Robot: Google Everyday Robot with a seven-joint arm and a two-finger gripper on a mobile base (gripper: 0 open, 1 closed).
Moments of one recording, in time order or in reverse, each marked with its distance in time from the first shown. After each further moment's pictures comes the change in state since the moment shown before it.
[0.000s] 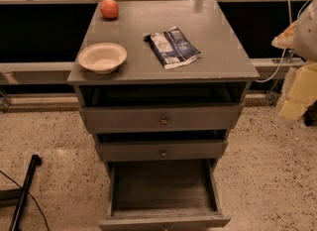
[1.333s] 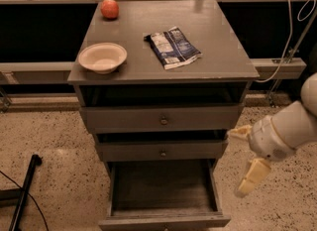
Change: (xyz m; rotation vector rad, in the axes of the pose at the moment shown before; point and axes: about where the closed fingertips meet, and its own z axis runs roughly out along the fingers) arm 0.032 0.085 0.225 -0.327 -0.324 0.020
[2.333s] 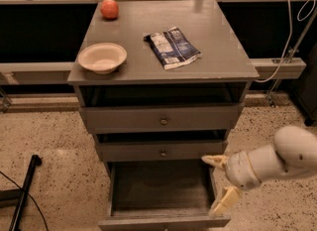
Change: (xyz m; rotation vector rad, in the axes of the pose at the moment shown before) arm 0.019 0.011 0.126 -0.116 -0.308 -0.037
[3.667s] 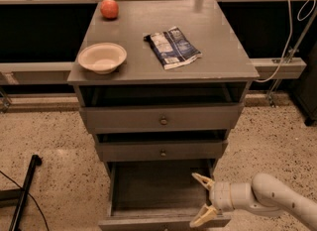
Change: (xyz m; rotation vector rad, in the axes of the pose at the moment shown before) arm 0.118 -0.047 0.130 0.158 -0.214 -0.061
